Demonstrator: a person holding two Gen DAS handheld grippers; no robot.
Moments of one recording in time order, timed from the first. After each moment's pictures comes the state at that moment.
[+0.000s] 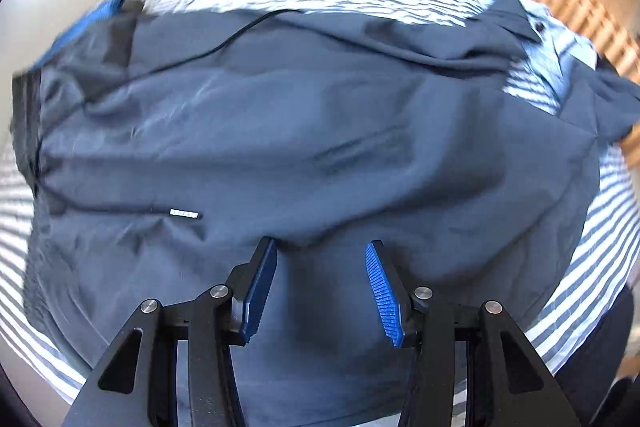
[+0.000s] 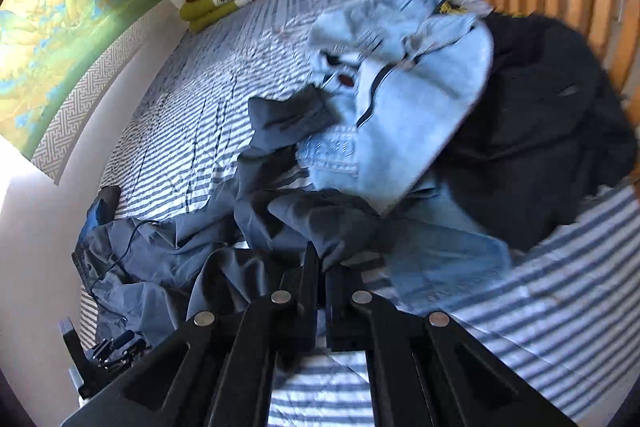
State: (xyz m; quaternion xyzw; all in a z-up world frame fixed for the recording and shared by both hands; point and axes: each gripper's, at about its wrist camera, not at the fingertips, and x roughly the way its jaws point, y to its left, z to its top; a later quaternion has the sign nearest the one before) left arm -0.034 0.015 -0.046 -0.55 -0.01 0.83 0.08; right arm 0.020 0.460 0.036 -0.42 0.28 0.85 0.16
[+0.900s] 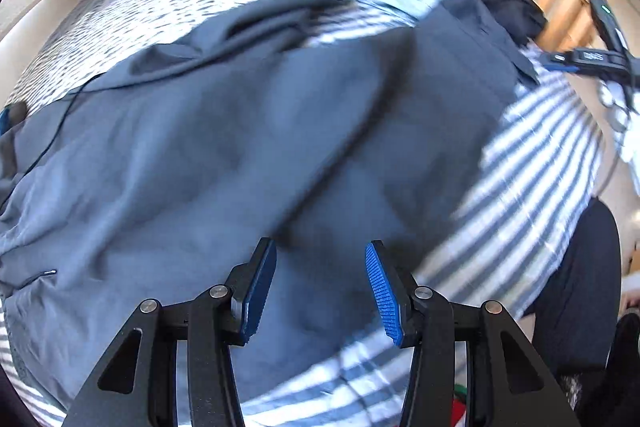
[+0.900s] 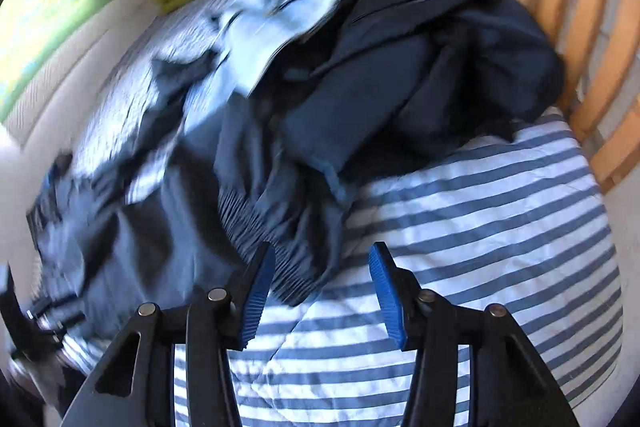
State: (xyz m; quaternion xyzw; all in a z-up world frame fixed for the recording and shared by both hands) left arm 0.007 0.184 -0.045 -0.53 0.12 0.80 0.24; right arm 0.078 0.508 -0.086 -0.49 0.21 0.83 0.15
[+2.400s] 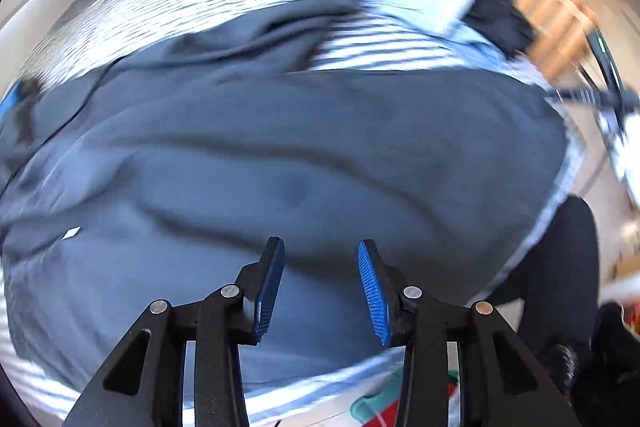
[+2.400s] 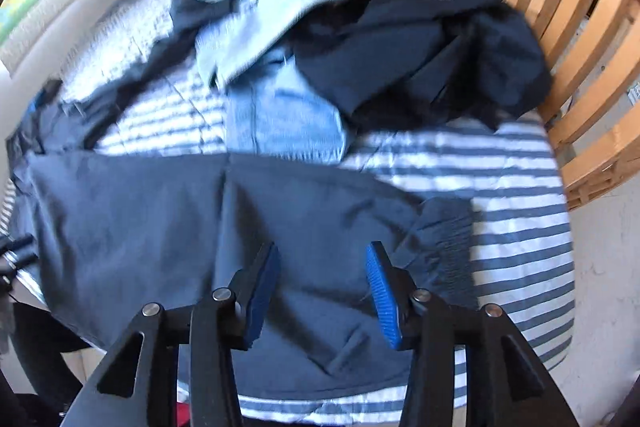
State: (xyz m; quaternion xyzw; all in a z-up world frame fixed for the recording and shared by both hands) left arm 0.007 0.119 -0.024 -0.54 0.06 0.81 0.21; right arm 0.095 0.491 -0.092 -0.57 0.14 0.79 0.19
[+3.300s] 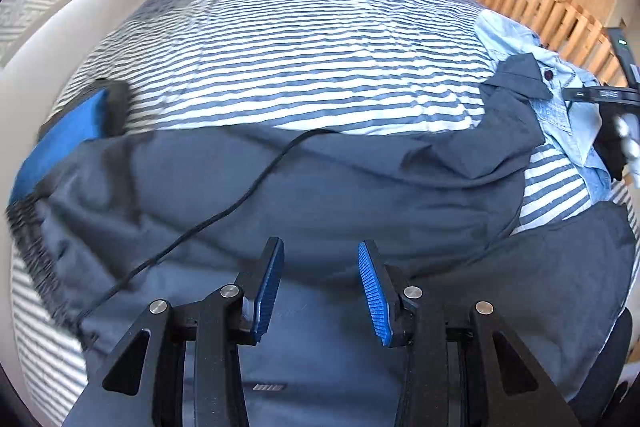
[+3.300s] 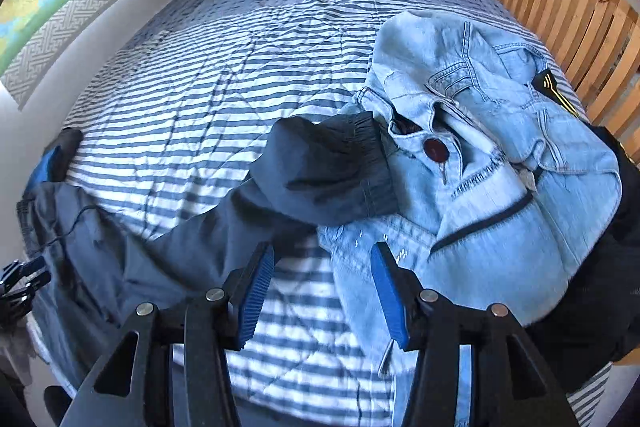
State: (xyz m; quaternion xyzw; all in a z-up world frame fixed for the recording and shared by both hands) left arm -0.177 0.003 -0.001 -0.51 0.04 0.85 0.11; right arm -0.201 0.451 -0.046 -0.52 0.12 0.83 0.13
